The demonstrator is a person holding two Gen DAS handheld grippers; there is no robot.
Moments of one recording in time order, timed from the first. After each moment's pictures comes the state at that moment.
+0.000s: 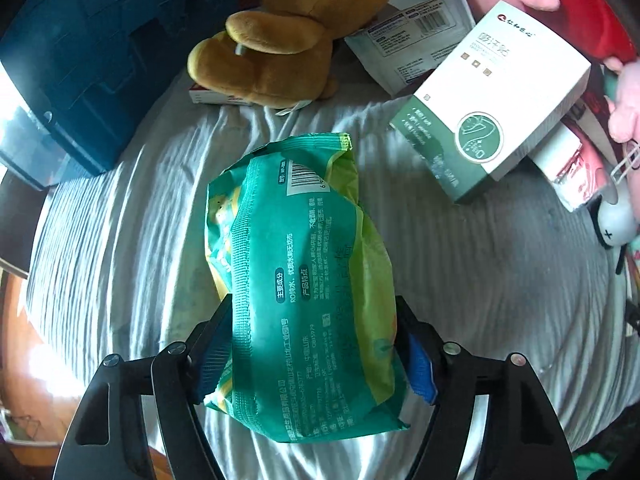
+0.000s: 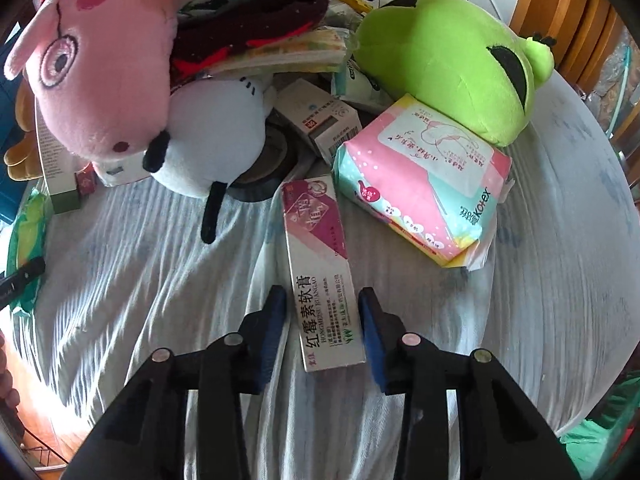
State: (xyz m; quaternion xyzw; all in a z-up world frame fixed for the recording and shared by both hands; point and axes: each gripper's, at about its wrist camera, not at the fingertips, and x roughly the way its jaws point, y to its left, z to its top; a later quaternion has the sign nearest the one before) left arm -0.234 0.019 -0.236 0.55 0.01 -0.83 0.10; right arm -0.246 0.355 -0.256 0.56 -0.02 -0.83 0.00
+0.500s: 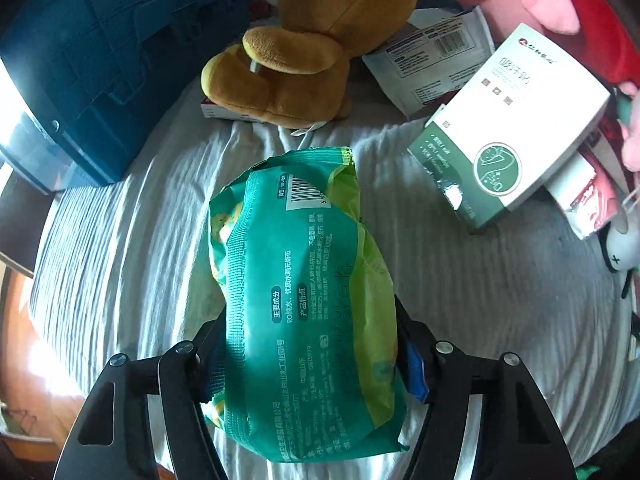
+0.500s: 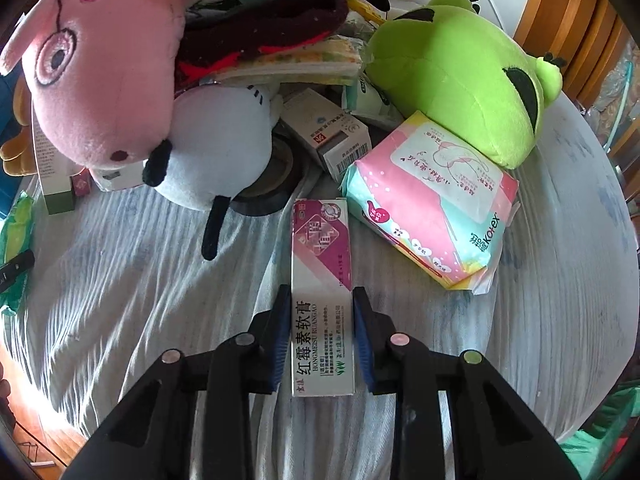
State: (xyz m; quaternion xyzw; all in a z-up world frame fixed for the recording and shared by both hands) left arm -0.240 0.029 -0.220 0.52 0.01 -0.85 0.11; right arm -0.254 0.343 -0.259 0.55 0.00 -0.84 -0.01
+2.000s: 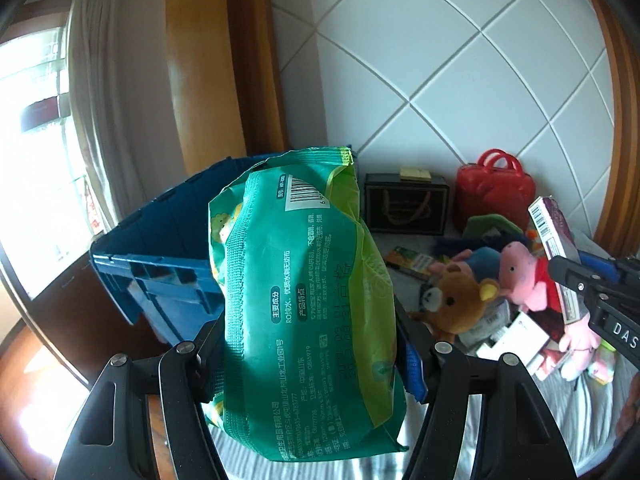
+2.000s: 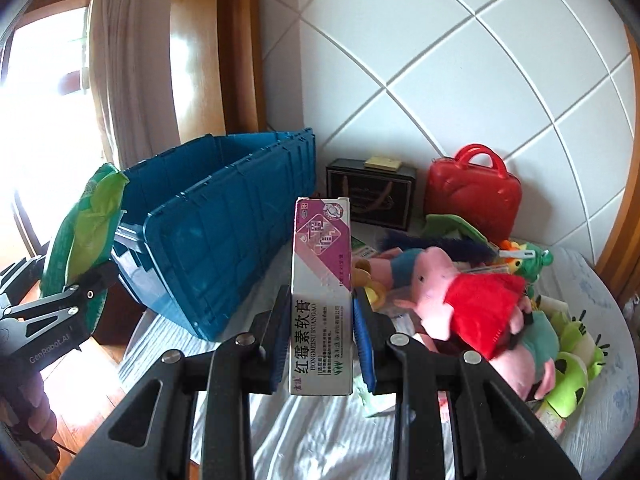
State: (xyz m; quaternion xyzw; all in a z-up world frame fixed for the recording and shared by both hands) left arm -0.175 -0.139 0.017 0.26 -0.01 -0.95 0.14; right arm -0.227 0.055 0.006 0.27 0.04 -0.94 0.20
